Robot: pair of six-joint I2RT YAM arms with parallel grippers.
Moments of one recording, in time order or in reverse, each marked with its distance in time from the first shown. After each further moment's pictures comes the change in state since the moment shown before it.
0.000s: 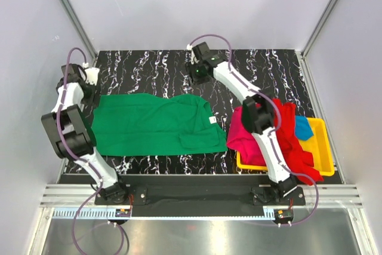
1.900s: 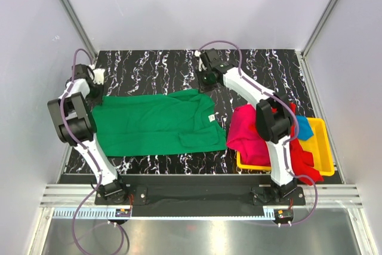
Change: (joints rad) left arm -0.035 0.261 0.153 0.021 0.059 -0.152; right arm 0.000 -0.227 -0.348 0.084 -0.008 0.028
